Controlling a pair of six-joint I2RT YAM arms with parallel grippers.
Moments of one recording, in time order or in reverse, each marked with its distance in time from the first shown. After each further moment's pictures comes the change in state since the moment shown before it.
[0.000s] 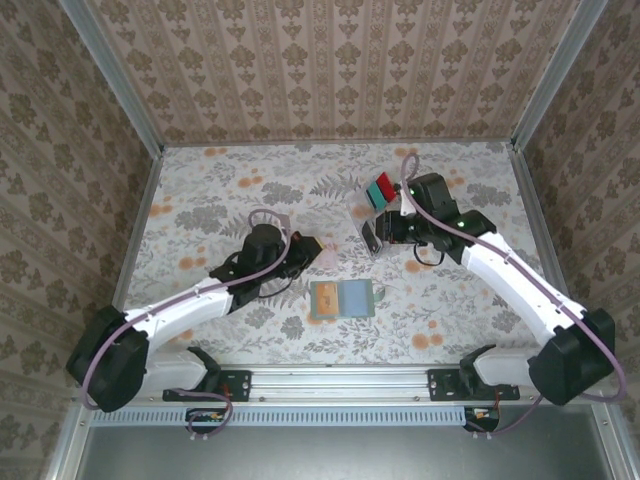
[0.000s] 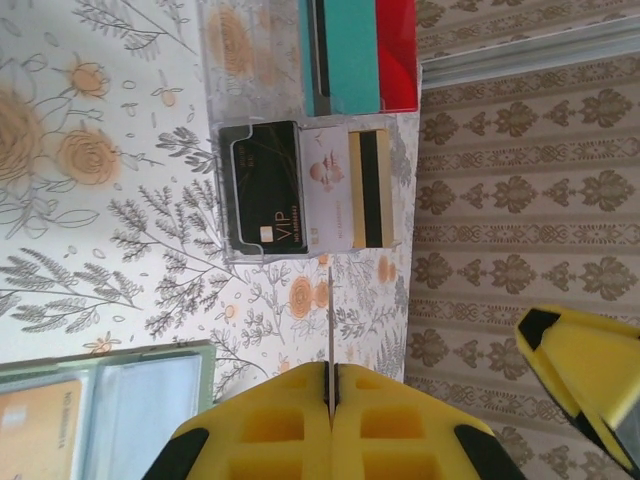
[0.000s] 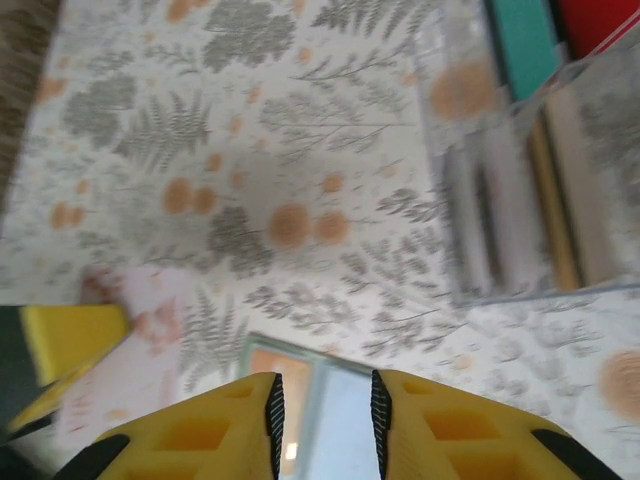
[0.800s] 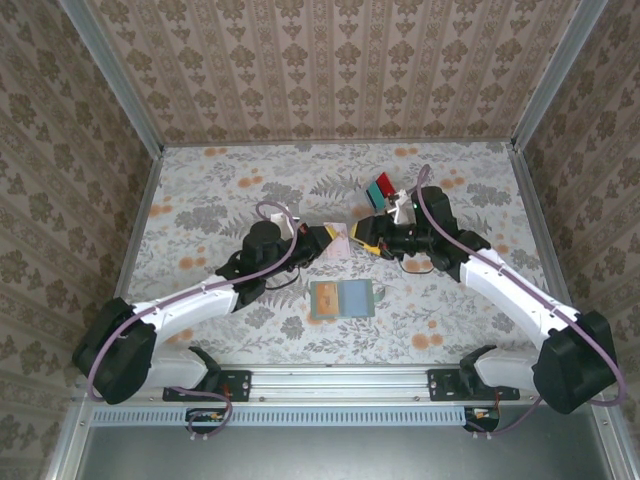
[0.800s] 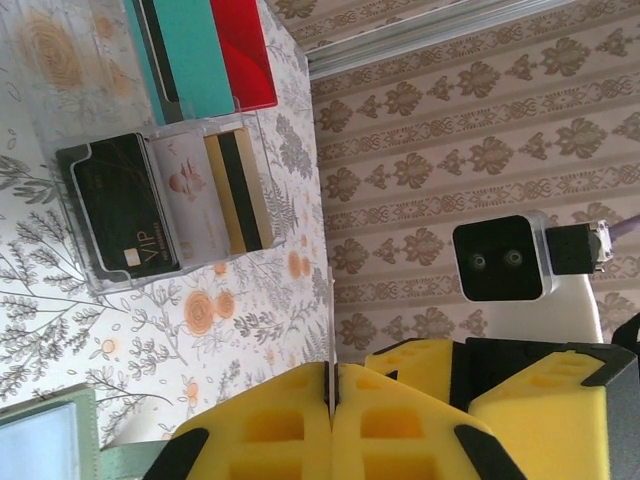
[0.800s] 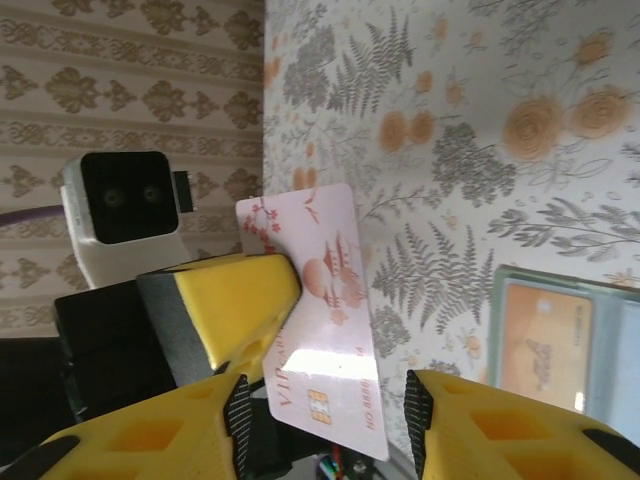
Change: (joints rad) left arm -0.014 0.034 -0.001 0.239 0.072 0.013; right arm 0.000 -0.016 -0.185 0.390 -0.405 0.478
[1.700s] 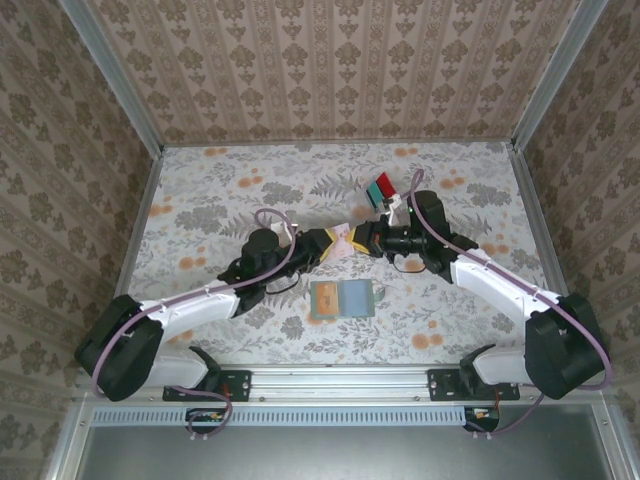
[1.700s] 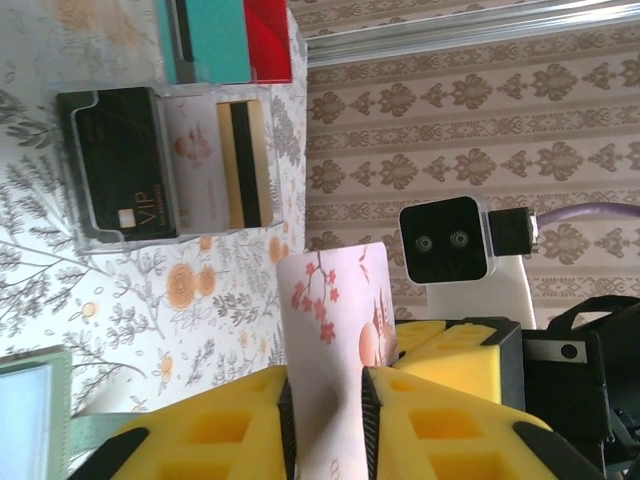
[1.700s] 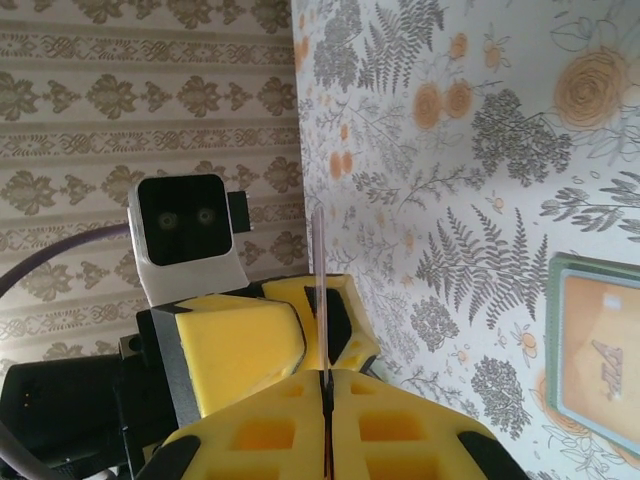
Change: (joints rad) left arm 0.000 0.014 -0.087 0.123 0.016 -0.144; right arm -0.011 0.074 -0.089 0.229 -0.090 0.162
